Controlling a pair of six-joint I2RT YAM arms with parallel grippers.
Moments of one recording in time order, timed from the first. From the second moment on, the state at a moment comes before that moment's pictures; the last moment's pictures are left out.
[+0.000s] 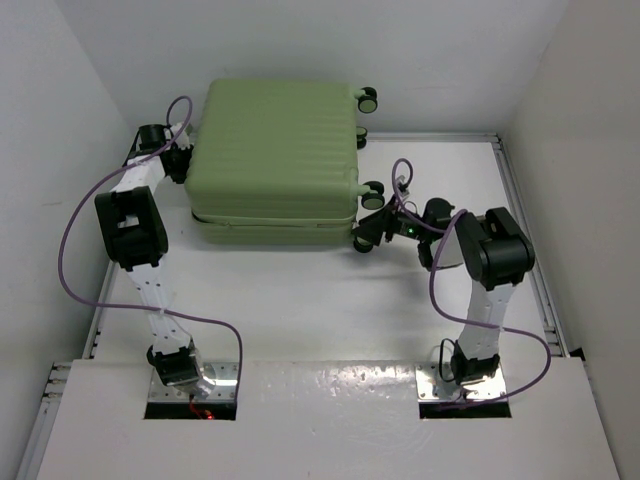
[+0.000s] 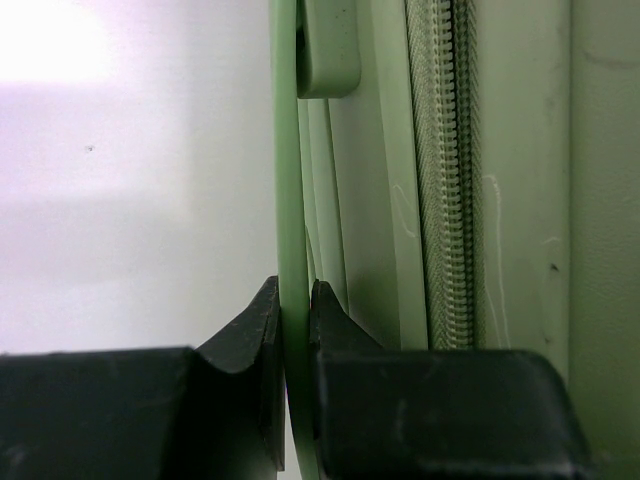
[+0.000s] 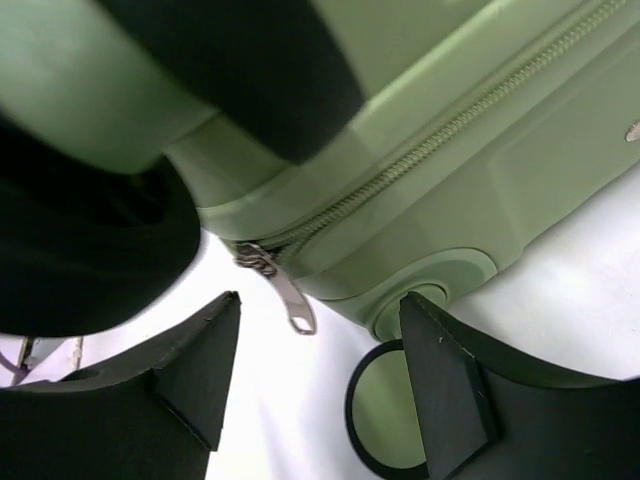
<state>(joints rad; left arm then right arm) 0.24 2.23 1.81 -0.45 0.42 0.06 0.15 1.99 0.65 1.27 -1.00 0.49</state>
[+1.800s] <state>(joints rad) 0.23 2.24 1.82 -0.47 0.39 0.06 0.17 1.96 0.65 1.26 -0.95 0.40</state>
